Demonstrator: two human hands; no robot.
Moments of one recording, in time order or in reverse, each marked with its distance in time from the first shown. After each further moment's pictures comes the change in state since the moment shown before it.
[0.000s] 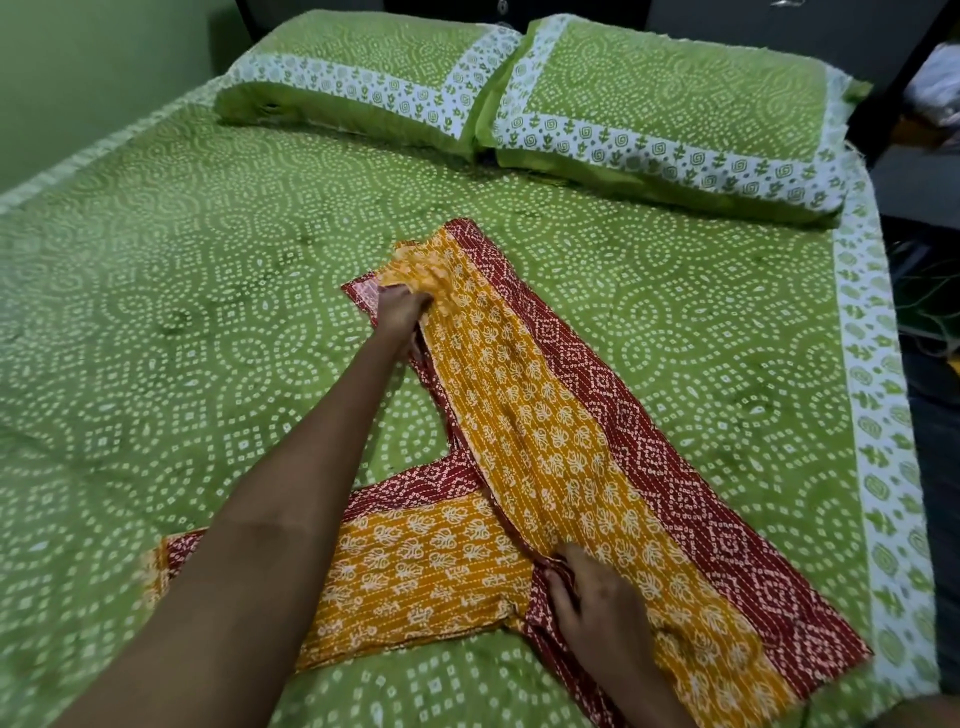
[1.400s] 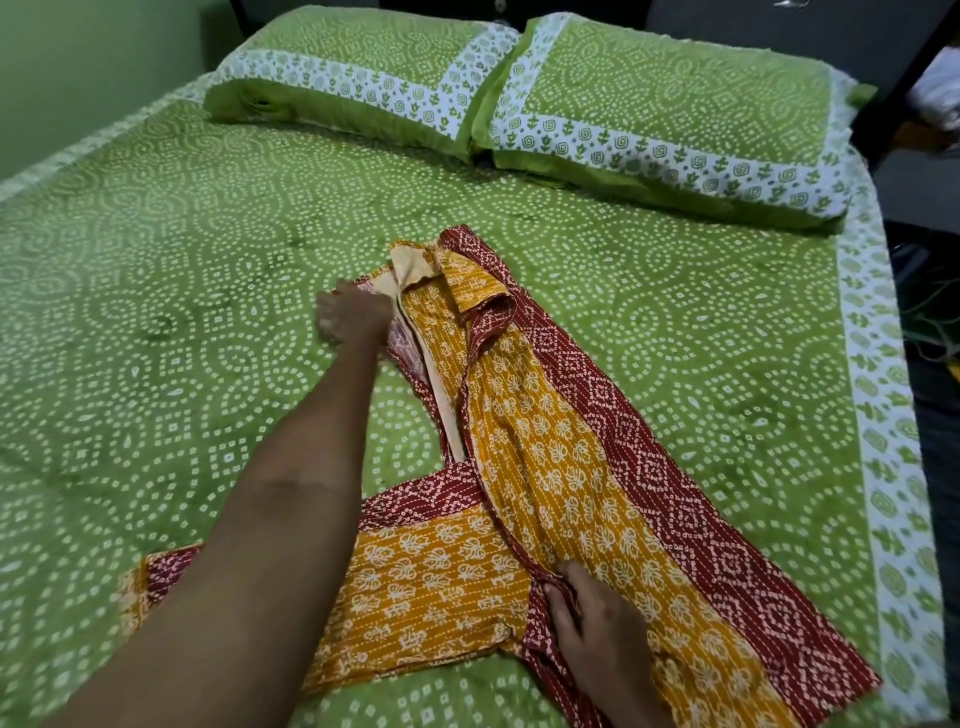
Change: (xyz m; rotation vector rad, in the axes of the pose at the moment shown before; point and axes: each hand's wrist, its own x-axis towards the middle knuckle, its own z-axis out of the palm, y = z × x) left_hand 0.029 0.000 -0.022 0.708 0.536 -0.075; right_hand 0.005 0.001 0.000 0.035 0.020 0.071
